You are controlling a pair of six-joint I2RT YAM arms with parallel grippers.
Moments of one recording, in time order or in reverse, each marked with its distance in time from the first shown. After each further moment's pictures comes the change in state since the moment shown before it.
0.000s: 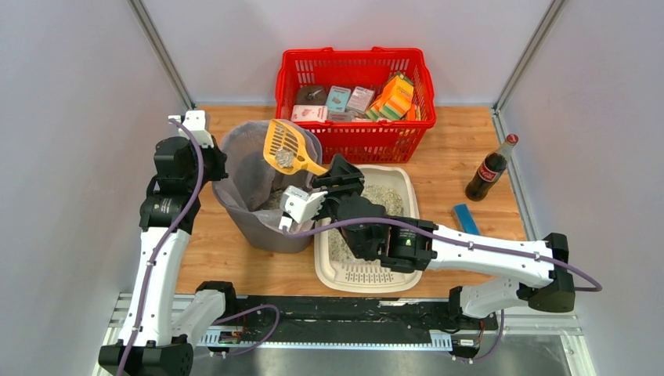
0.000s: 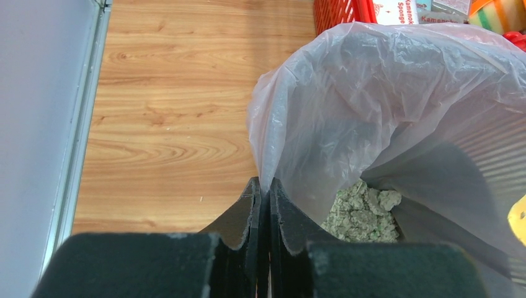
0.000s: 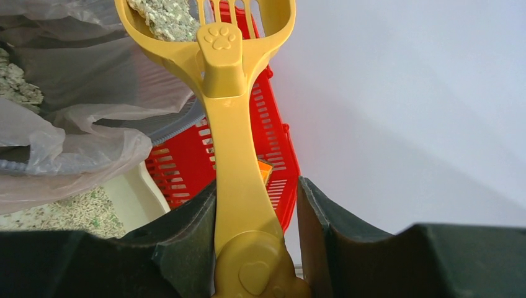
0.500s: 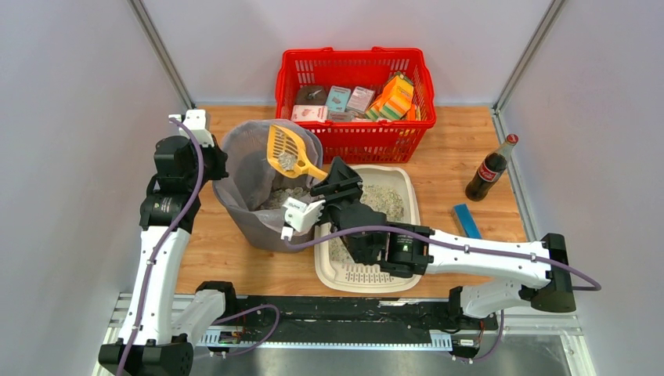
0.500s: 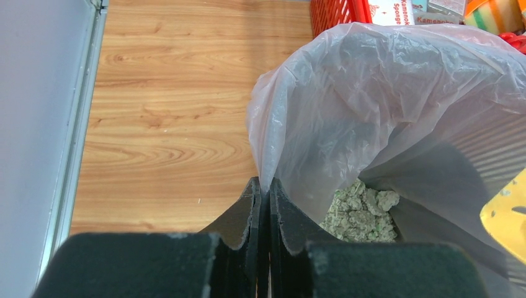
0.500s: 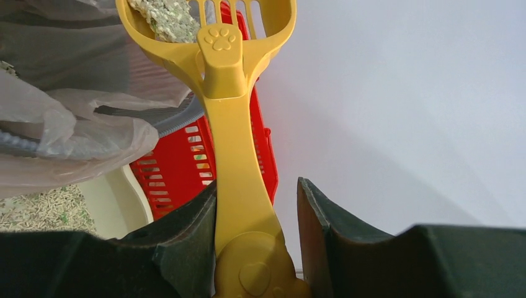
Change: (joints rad) left arm 0.001 0.006 0.004 0.005 0.013 0.000; right arm 0.006 -0.011 -0.084 0.115 0.019 -0.167
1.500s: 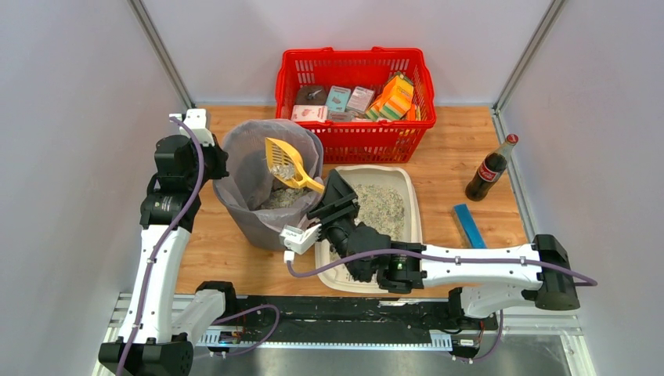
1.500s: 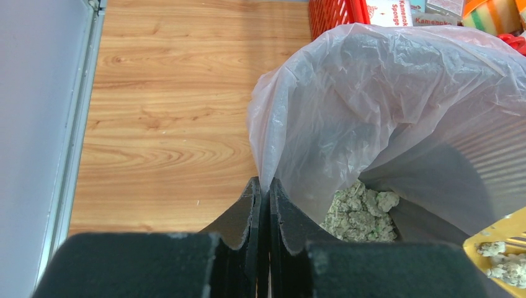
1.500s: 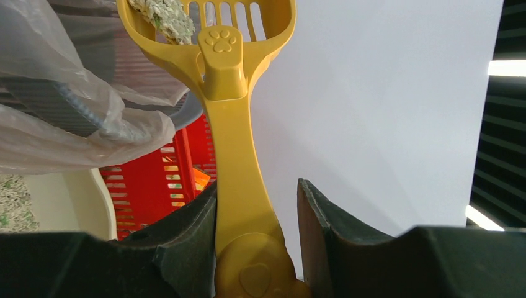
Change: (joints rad) left arm 0.000 0.007 0.002 0.006 0.005 0.000; right arm 0.081 -0.017 -0.198 0.314 0.044 -0.303
